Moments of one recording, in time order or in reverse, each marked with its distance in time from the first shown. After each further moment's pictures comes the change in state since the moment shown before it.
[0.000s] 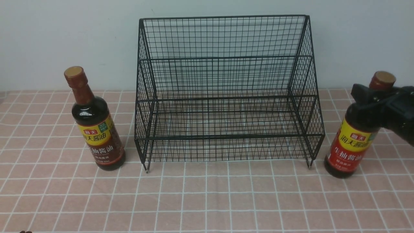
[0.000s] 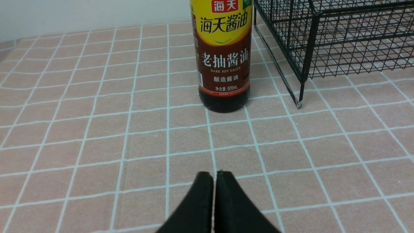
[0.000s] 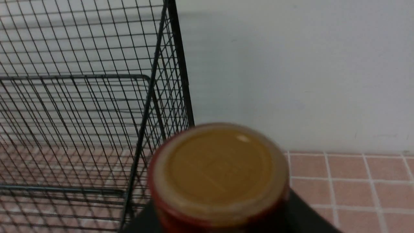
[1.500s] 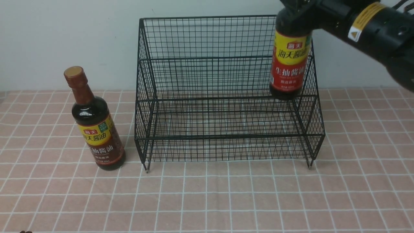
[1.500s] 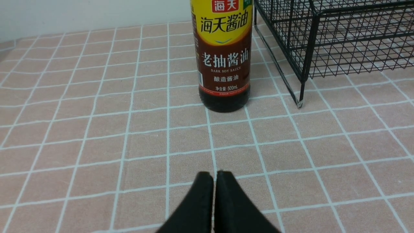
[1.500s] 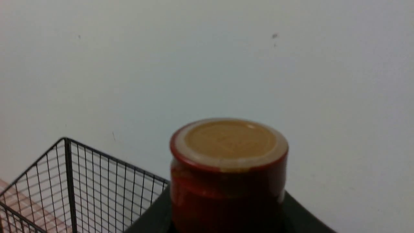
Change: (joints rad) right arm 0.194 0.234 -0.623 -0.453 0.041 0.285; left arm 0.000 0.000 0.000 0.000 0.000 -0.001
